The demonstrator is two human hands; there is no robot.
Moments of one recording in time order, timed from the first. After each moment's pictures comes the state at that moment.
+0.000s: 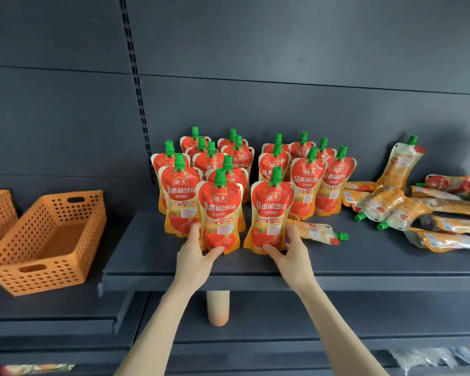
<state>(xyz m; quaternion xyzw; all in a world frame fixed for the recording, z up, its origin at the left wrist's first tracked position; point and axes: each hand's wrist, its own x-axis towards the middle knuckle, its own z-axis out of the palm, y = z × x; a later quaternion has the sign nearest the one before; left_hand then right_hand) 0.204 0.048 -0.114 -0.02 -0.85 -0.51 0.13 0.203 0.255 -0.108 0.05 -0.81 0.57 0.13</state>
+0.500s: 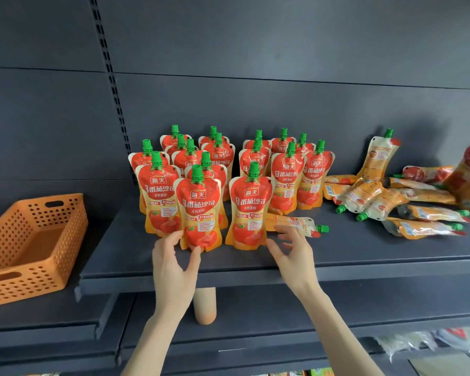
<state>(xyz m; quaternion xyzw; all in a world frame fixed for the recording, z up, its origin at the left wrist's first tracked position) 0.241 0.063 -0.119 -0.01 -0.81 -0.48 0.32 0.225 0.281 -0.102 0.01 -0.83 0.51 0.20</state>
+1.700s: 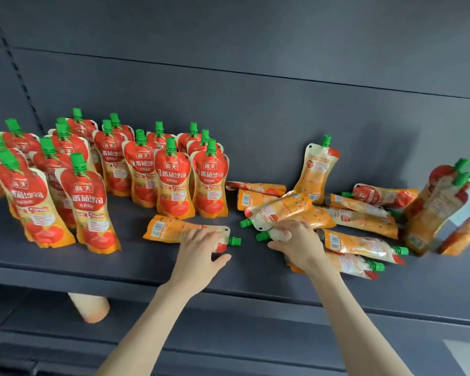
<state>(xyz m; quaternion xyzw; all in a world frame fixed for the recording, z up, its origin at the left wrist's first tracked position) 0.163 0.381 -0.113 -0.08 -0.95 -0.22 0.19 0.114 0.600 -0.075 0.07 -0.97 0.22 0.05</state>
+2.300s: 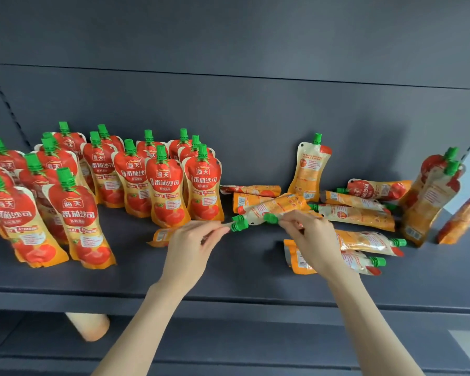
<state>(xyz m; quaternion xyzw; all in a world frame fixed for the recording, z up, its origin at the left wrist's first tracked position) 0.166 0.378 -0.070 -0.16 -0.86 -0.35 0.33 0.130 0.614 -0.060 0.15 -0.92 0.28 0.24</state>
